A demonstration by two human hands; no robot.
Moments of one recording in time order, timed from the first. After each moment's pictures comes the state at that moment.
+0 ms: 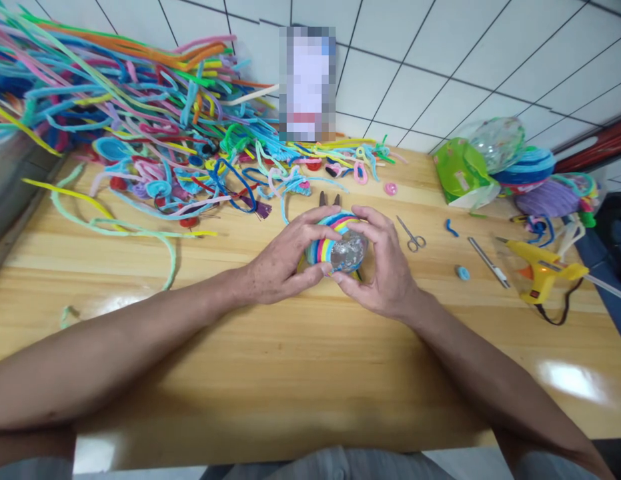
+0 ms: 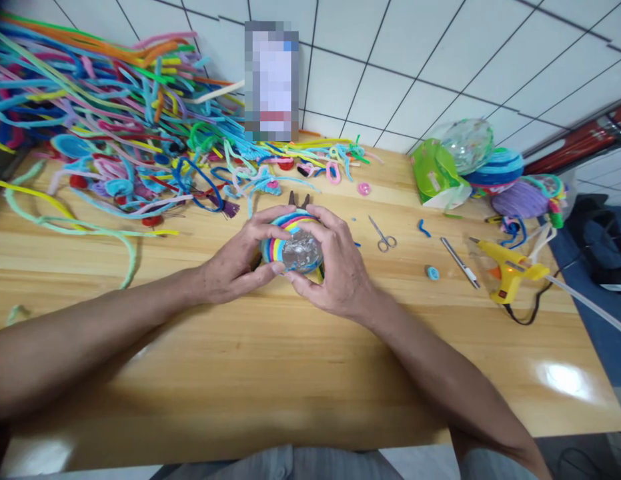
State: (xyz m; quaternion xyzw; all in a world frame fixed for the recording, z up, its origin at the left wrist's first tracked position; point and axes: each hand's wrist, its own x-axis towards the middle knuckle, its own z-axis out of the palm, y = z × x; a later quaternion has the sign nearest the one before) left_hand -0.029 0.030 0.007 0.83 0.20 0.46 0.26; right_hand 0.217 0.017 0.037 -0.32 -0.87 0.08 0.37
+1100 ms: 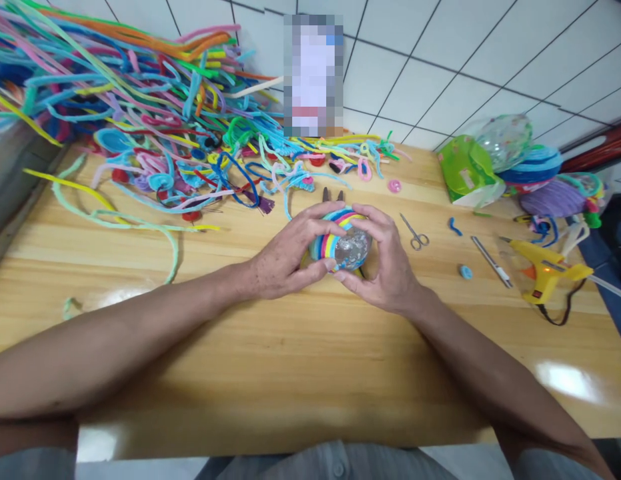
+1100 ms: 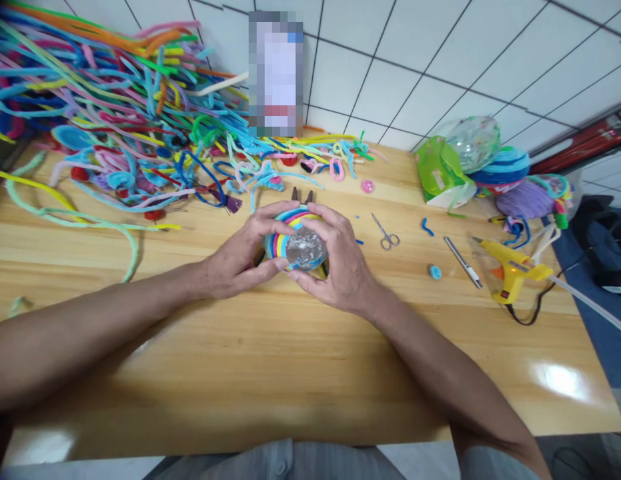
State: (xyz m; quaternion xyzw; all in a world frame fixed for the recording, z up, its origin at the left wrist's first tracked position) left_hand -0.029 0.031 0.007 0.82 0.20 0.46 0.26; right_hand 0.222 0.024 0.032 -0.30 -0.88 0.10 0.36
